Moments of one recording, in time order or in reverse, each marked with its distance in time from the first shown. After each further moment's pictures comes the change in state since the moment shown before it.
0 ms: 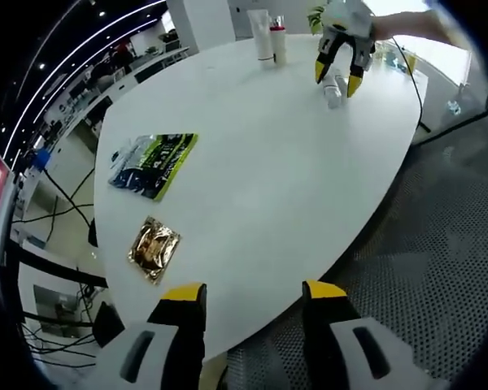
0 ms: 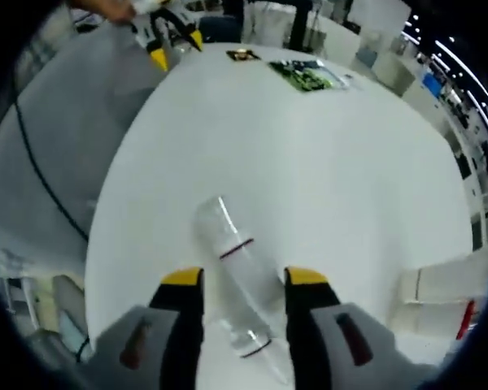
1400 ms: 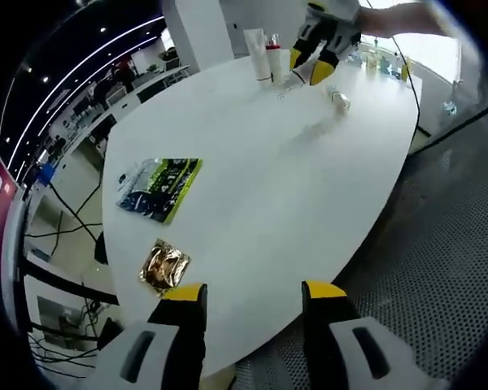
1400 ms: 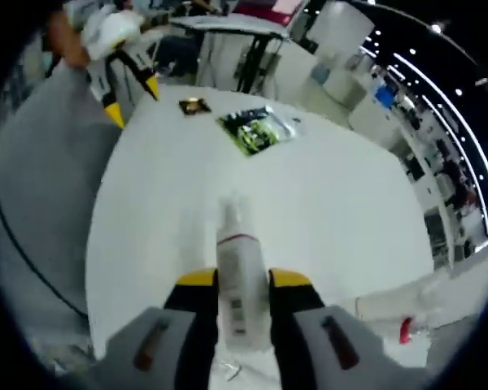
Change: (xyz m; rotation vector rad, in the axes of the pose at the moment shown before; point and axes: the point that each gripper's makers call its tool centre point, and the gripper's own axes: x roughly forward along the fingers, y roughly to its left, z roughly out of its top) left arm -0.009 0.002 0.020 0.033 -0.112 0.019; right arm -0.057 -0.035 0.089 0.136 -0.167 -0.310
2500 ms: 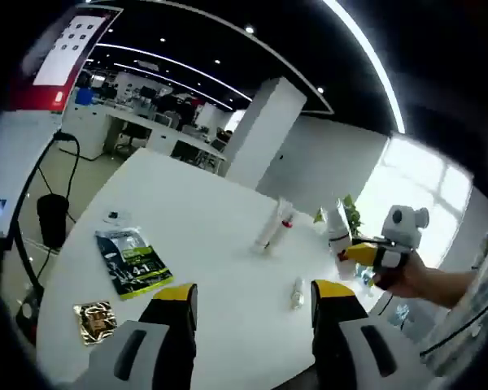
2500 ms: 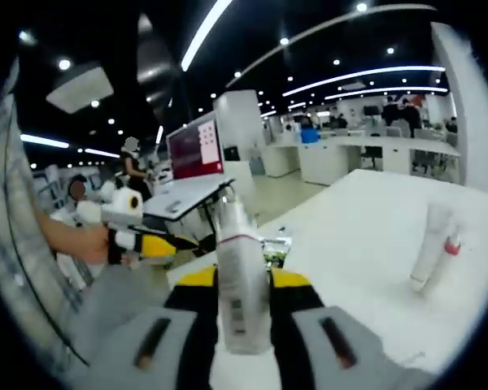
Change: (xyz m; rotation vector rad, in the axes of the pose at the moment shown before) left arm -0.098 -0.002 0.164 -0.830 -0.779 -0.492; right arm -0.095 0.045 0.111 0.625 -0.649 -0.001
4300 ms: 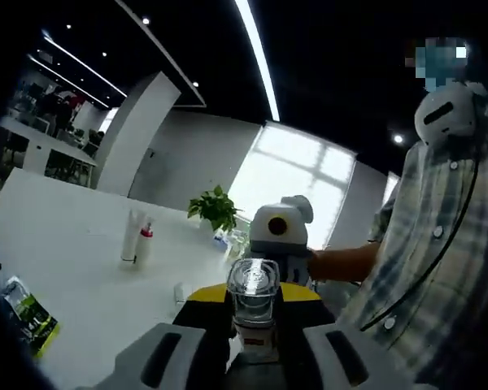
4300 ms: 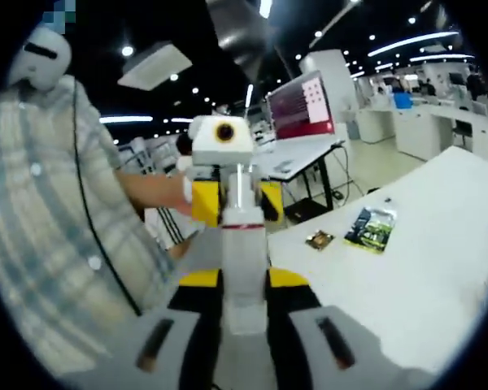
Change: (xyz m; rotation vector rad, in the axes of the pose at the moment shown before) left arm 0.000 -0.113 -0.030 0.312 0.211 -0.498; right arm -0.012 0.096 -0.026 -0.055 0.177 0.423
